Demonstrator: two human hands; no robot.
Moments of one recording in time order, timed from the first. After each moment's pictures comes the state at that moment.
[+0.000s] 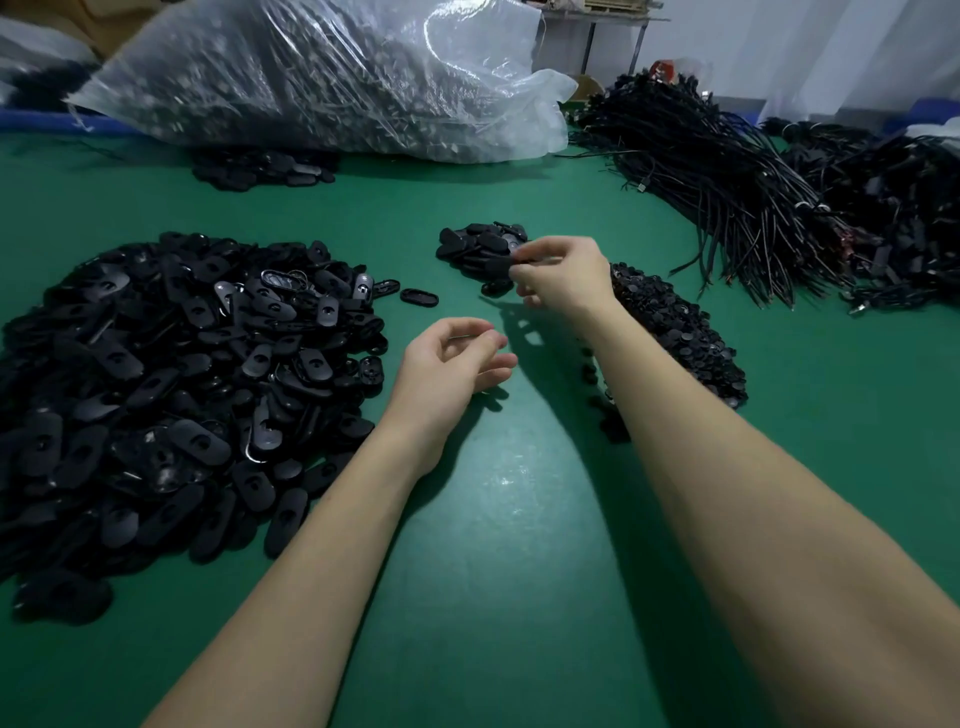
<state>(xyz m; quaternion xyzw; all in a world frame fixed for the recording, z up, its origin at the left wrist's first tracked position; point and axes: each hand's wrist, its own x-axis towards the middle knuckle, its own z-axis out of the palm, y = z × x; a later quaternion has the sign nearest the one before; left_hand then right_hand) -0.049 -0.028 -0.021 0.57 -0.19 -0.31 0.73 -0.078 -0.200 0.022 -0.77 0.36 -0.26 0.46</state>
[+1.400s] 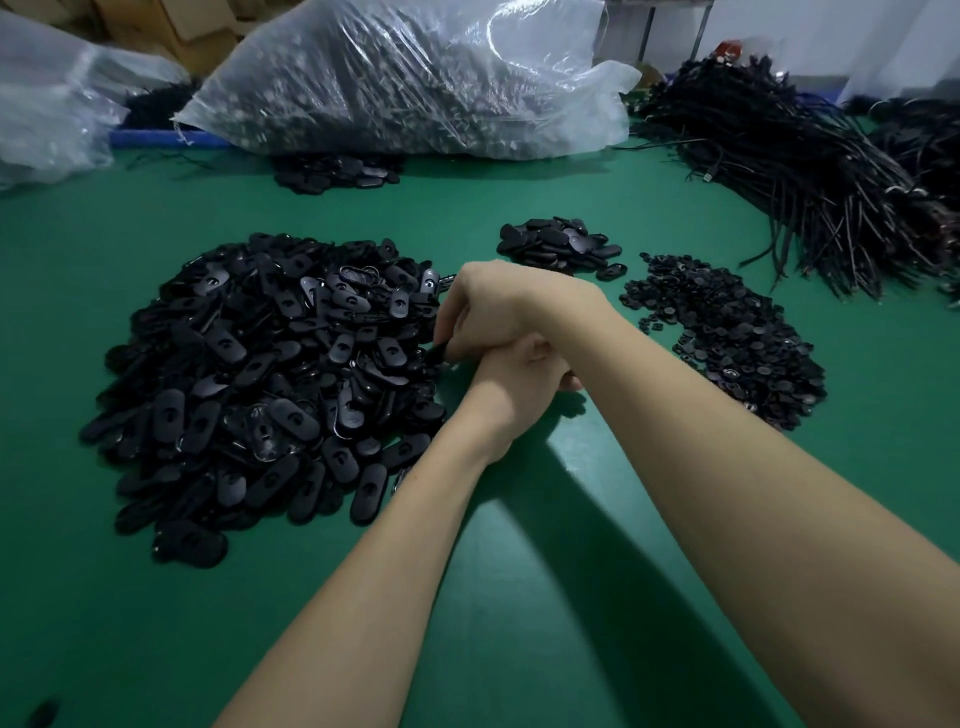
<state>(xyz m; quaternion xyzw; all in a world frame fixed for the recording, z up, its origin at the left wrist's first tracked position) -0.061 -0.021 -0.010 0.72 -0.28 -0.29 0.57 -0.032 -0.102 0.053 -0.97 0.11 0.09 0.19</state>
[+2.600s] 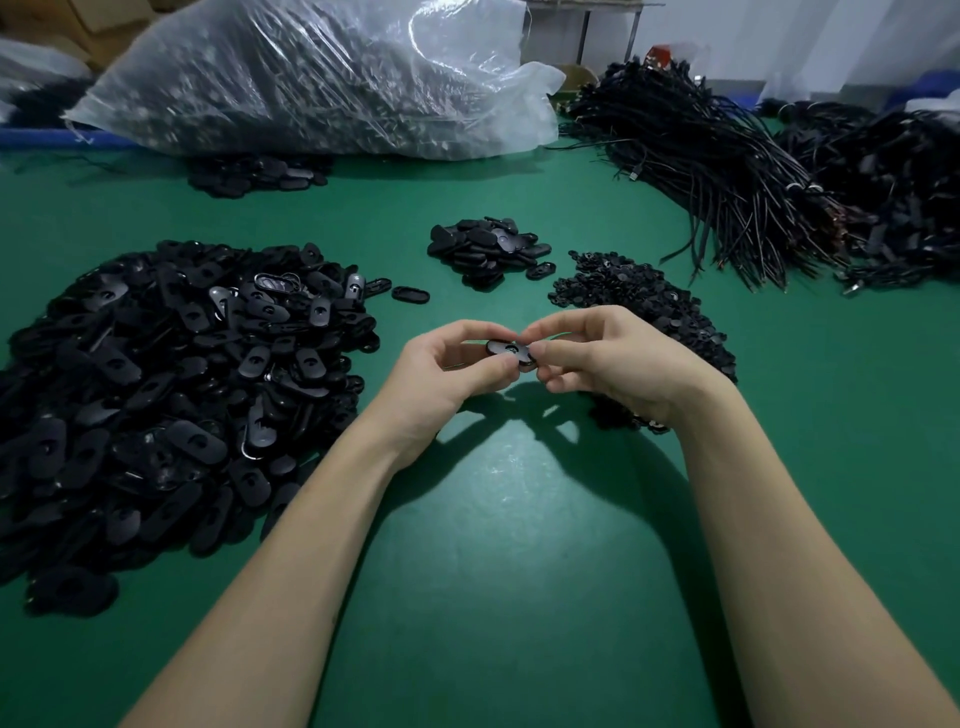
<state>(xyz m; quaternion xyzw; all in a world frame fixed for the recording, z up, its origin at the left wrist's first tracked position) -0.049 -0.015 -0.018 0.59 -0.35 -0.34 0.64 -0.180 -0.168 0.022 -0.71 0.24 -0.08 0.66</state>
